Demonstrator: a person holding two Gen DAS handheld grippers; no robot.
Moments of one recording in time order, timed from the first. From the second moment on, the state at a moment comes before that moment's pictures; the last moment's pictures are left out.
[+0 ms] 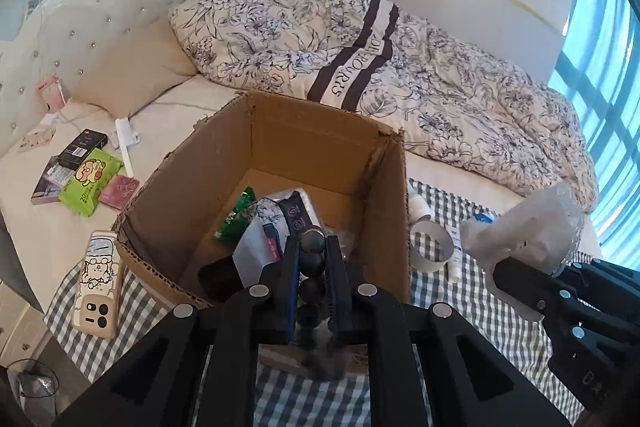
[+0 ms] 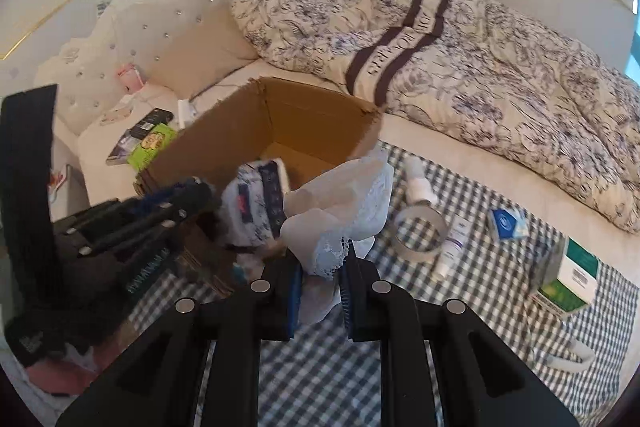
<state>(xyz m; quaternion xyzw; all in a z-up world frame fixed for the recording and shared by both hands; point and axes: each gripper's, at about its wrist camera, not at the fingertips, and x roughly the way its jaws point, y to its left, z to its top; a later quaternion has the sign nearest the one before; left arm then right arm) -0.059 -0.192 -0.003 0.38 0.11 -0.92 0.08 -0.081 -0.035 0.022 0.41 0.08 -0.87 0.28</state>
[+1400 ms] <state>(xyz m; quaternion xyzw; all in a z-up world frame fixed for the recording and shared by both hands) -0.097 -0.269 -0.036 0.39 0.17 -0.89 0.13 -0.136 -0.092 -0.007 0.41 0.04 -0.85 0.31</state>
